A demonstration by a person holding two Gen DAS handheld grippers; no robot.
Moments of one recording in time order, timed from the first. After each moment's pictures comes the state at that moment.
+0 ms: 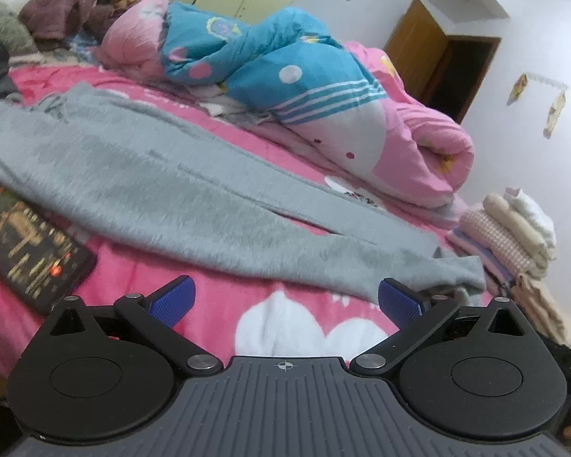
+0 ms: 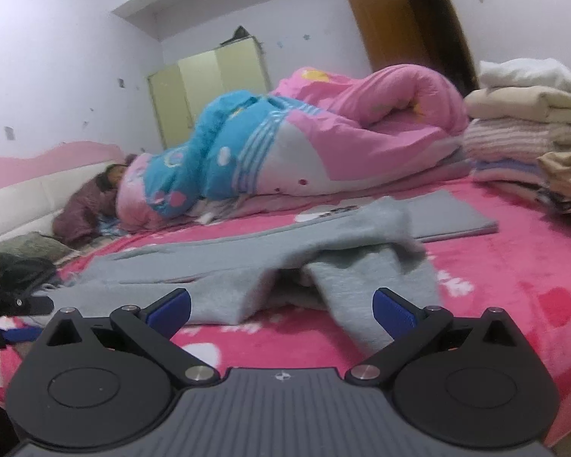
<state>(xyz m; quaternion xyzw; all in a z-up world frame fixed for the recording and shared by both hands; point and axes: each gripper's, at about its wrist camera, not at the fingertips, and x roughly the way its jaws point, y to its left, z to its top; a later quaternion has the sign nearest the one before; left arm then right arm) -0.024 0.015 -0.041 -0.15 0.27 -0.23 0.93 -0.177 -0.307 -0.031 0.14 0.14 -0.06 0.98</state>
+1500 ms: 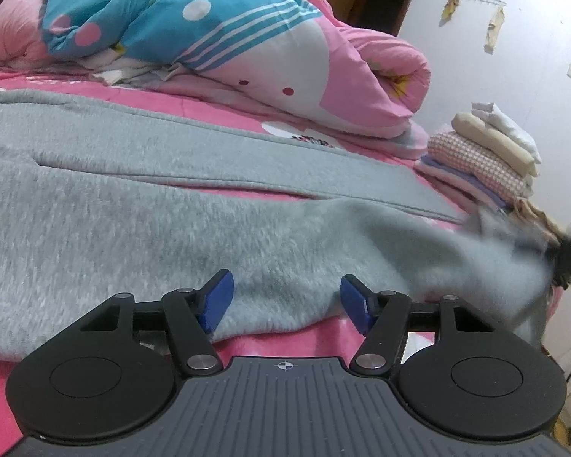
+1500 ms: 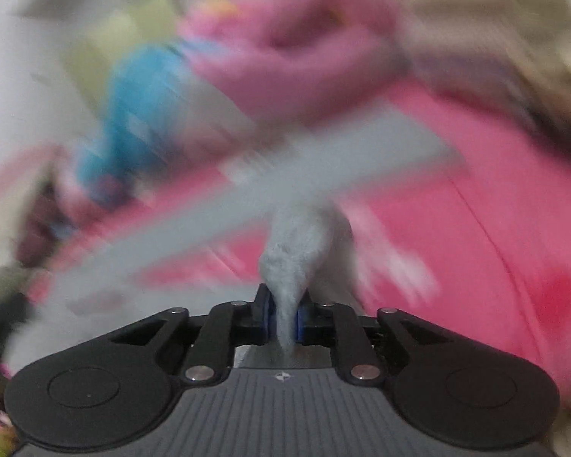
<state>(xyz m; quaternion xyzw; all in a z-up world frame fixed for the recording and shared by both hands) 0.073 -0.057 -0.094 -0.06 0.29 -0.36 0.88 -0.117 -0.411 -0.059 0.28 0.28 -0.11 0.91</state>
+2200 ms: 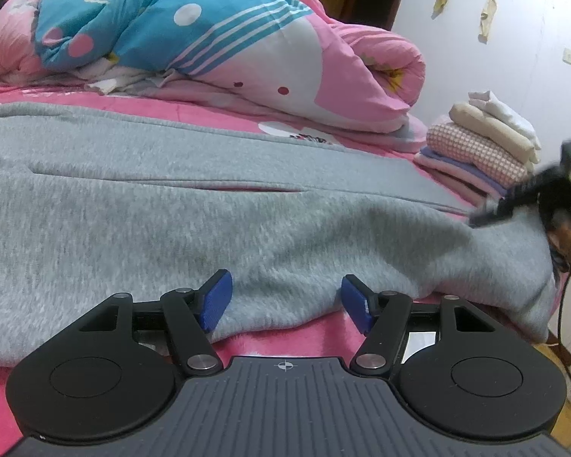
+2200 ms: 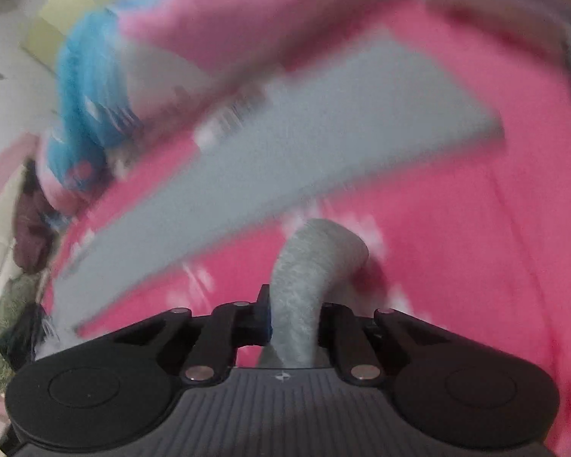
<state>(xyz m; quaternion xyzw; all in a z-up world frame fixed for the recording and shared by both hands) 0.072 -0.061 -0.096 -0.04 0.28 -0.36 0.89 -0.006 -0.480 -0.029 0.34 0.34 -0.06 0.87</state>
